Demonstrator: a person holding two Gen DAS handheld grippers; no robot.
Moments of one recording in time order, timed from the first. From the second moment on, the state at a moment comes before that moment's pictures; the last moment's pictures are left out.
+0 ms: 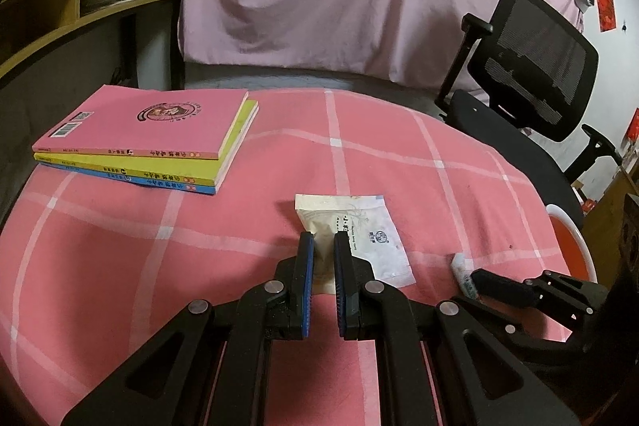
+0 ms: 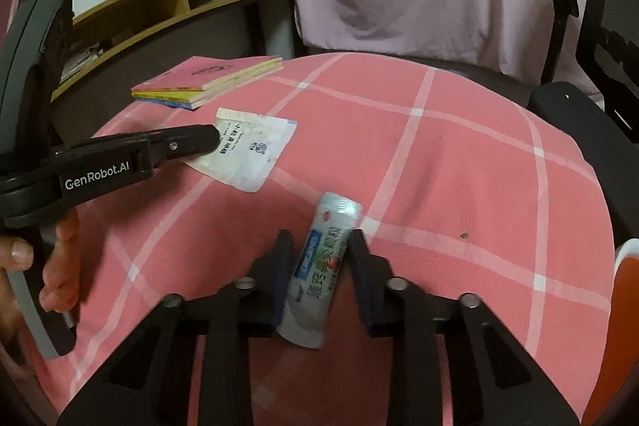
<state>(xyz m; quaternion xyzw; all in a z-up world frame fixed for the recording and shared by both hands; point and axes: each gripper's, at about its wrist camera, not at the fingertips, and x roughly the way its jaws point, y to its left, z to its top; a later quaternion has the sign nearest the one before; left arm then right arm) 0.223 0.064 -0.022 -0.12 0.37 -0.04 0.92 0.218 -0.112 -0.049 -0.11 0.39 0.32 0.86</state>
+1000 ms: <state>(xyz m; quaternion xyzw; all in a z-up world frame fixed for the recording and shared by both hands) 0.104 -0.100 0.043 0.02 0.05 -0.10 0.99 0.133 -0.291 0.049 0.04 0.02 0.23 0.97</state>
